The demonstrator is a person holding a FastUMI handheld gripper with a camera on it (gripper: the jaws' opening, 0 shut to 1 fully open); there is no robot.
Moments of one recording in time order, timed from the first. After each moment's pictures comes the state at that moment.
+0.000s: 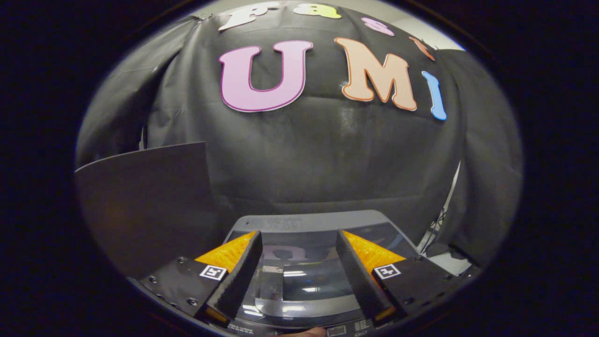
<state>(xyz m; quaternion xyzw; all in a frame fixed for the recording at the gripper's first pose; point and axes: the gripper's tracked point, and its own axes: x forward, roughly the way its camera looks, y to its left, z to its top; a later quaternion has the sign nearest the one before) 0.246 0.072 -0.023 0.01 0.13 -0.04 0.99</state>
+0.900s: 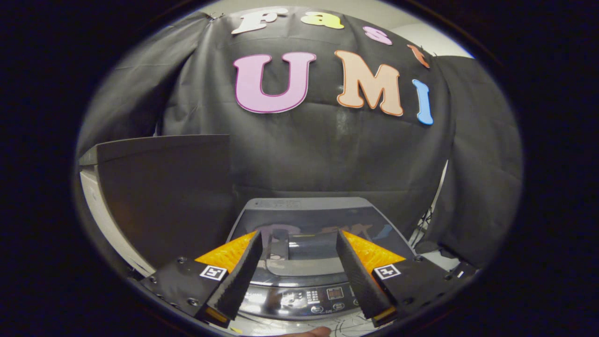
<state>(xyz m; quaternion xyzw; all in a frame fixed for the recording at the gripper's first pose) 0.142 0.083 -0.020 -0.01 0.13 -0.06 0.99</state>
